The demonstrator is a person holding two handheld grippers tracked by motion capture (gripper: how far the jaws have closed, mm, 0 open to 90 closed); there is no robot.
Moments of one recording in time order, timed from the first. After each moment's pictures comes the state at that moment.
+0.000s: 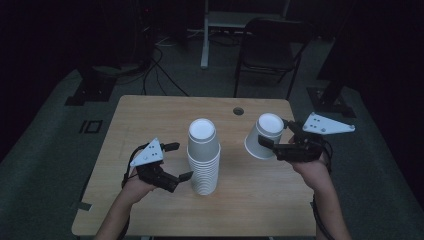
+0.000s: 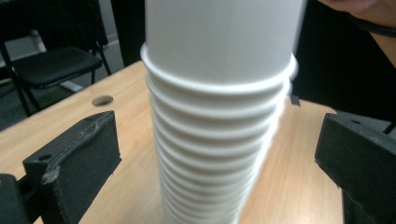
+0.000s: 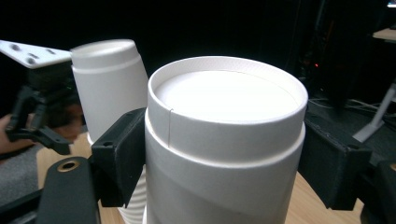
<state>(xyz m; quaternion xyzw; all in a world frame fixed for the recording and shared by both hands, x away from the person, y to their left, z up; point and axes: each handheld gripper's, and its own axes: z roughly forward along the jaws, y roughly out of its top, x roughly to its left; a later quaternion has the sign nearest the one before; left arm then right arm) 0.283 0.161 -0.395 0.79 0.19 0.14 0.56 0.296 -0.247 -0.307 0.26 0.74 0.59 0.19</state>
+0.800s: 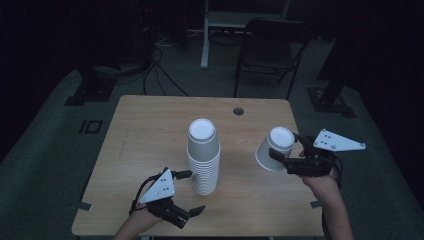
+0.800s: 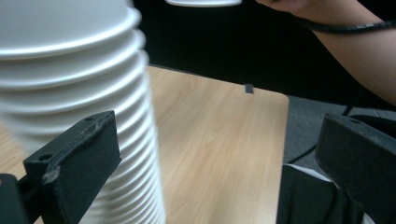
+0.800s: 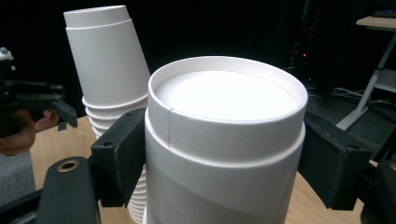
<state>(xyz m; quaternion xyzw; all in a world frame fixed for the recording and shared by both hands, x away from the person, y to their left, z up) 0.221 0.121 -0.411 0.81 0.14 0.11 0.56 0.275 -0.274 -0.332 0.28 0.74 0.58 0.20</state>
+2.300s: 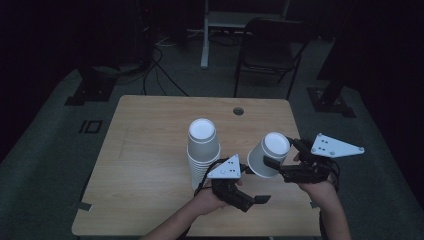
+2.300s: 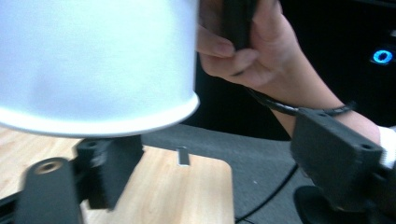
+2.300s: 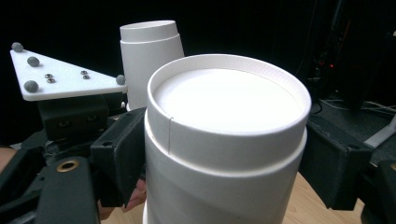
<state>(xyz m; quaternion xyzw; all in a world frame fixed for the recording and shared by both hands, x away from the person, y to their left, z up) 0.263 -0.016 -0.399 0.77 0.08 -0.01 0.64 0.259 -0.259 -0.324 0.24 0.74 0.60 0.17</state>
